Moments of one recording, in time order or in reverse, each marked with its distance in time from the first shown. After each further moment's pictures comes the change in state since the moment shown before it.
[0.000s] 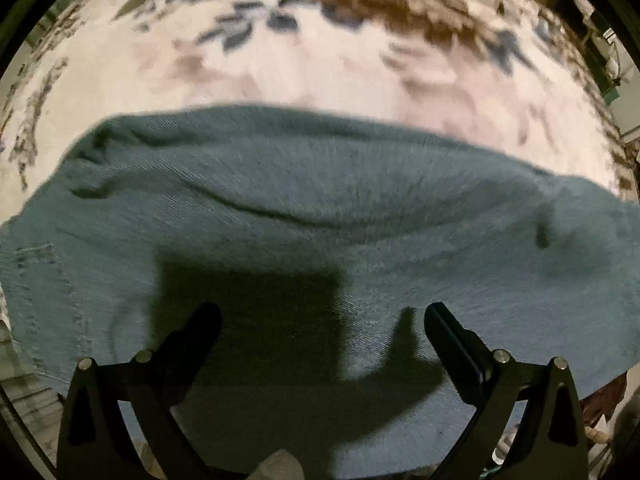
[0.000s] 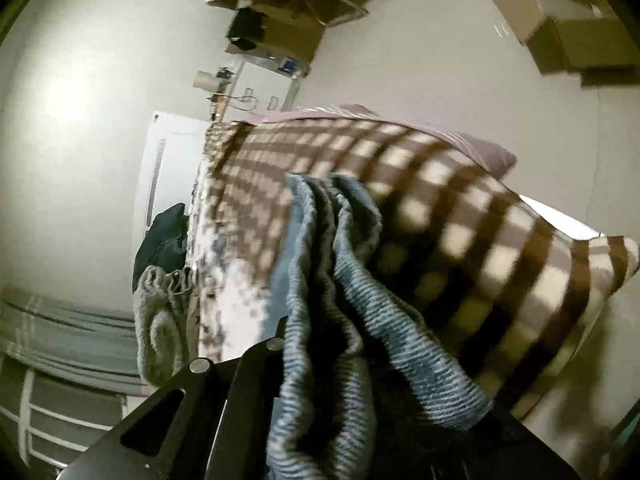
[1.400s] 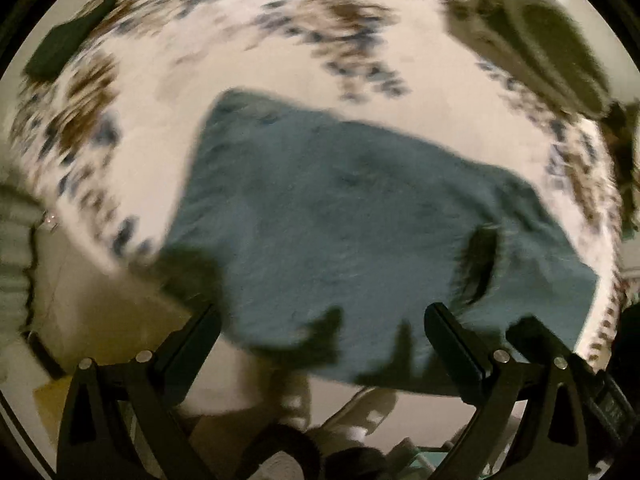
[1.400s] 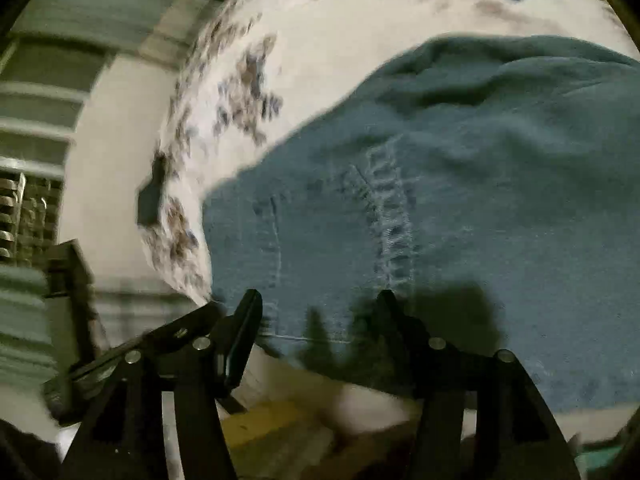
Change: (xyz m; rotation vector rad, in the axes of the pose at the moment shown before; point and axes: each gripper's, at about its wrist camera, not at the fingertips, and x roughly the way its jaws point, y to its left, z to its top) left arm -0.081 0.316 -0.097 -0.398 -0.075 -0.076; right arm 0.144 0.221 -0.481 -0.655 0.809 -0.046
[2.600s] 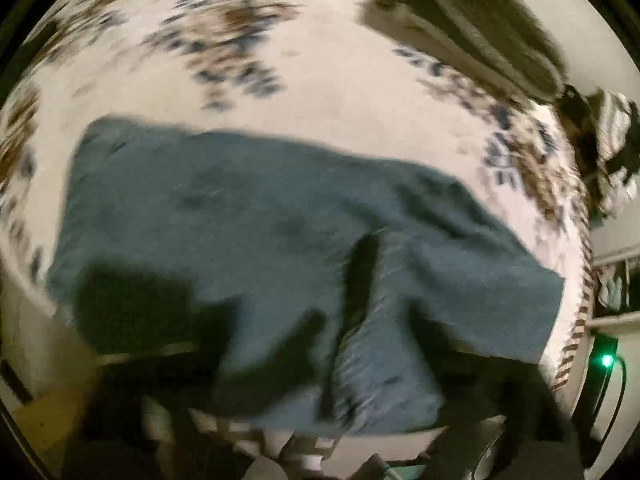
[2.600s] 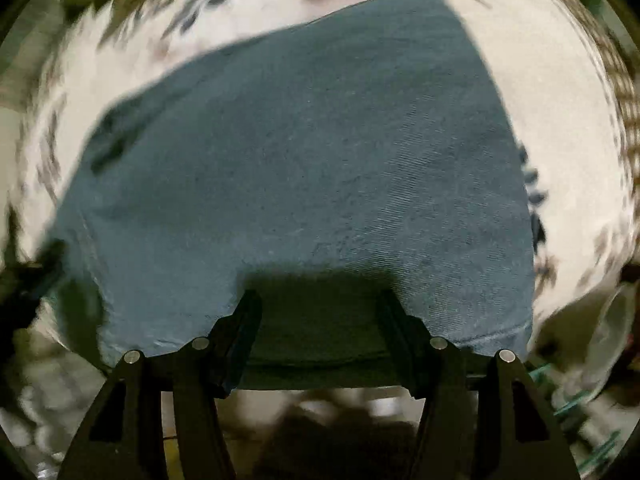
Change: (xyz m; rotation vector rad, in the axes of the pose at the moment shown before) left arm 0.024 -0.060 0.002 0.038 -0.036 -0.078; right arm -0.040 -0.102 0.011 0.095 0.092 -0.602
